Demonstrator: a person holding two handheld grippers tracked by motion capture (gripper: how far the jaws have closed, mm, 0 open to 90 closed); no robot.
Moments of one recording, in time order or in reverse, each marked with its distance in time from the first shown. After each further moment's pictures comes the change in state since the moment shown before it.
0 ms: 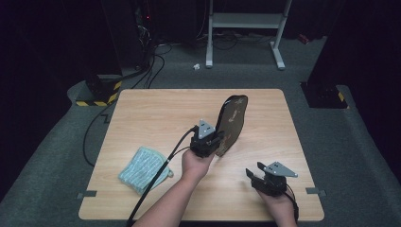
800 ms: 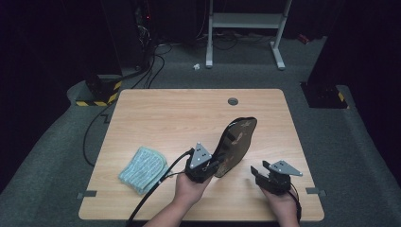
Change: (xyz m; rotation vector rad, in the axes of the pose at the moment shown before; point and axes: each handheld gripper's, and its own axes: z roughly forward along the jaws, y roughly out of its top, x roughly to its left) left arm -0.034 -0.038 -0.050 -0.039 -0.114 0.063; right arm -0.013 -0.002 -0.001 -0.003 -0.052 0.043
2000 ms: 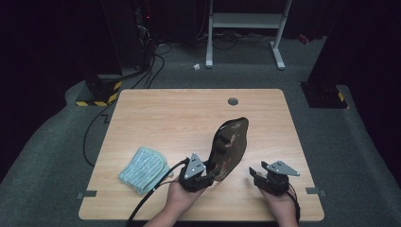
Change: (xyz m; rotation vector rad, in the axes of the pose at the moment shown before) left arm 0.004 -0.032 -0.014 0.064 -0.014 0.062; right arm 0.003 -0.002 0.004 0.016 -0.001 -0.014
